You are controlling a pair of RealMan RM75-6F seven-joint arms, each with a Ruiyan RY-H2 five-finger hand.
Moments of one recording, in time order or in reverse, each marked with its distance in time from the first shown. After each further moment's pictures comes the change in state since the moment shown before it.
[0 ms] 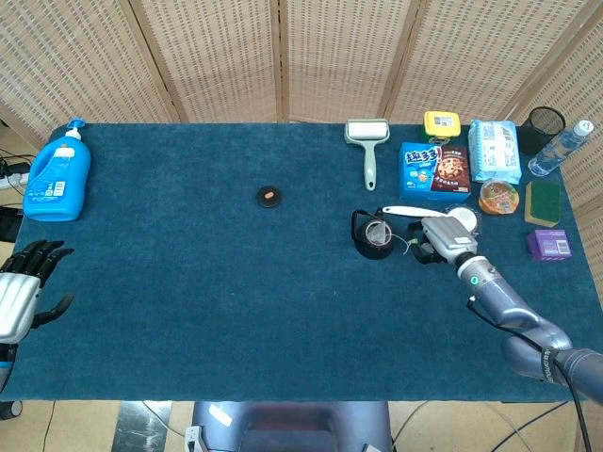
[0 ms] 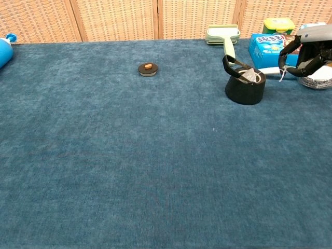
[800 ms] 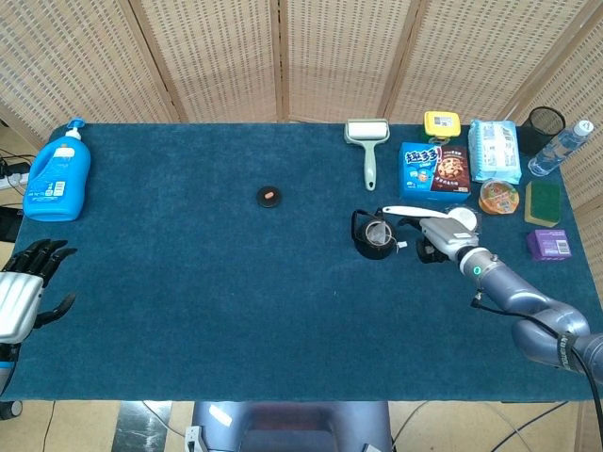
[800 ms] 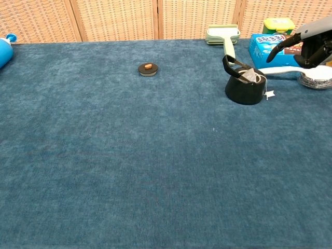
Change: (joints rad) left arm -0.005 0.016 -0.003 -0.033 0.004 -0.001 0.024; right arm 0.114 0.155 0.024 -0.098 0.030 -0.304 0.069
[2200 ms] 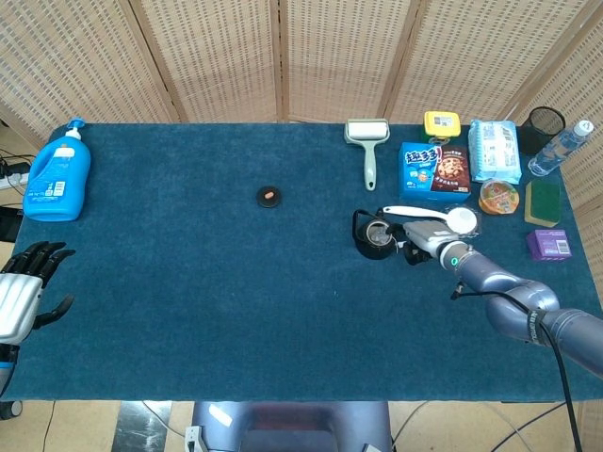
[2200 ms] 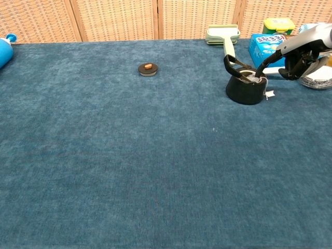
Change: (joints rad) left arm 0.003 0.001 0.005 -0.003 -0.017 -0.019 0.008; right arm 0.117 -0.090 -0.049 0.112 0.110 -0.155 -0.064
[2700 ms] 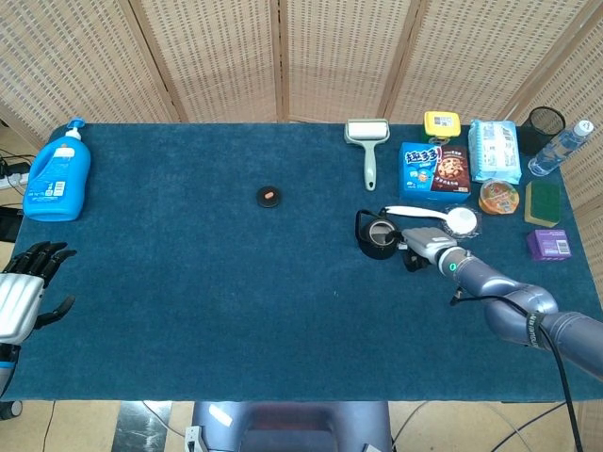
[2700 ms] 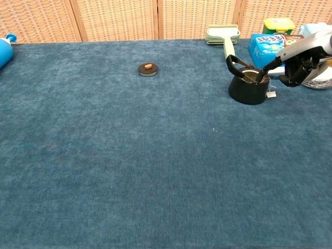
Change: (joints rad) left arm -0.003 -0.005 0.001 0.008 0.002 -0.004 -0.007; right arm 0.001 0.007 -0.013 -0.040 0.017 0.004 -0.015
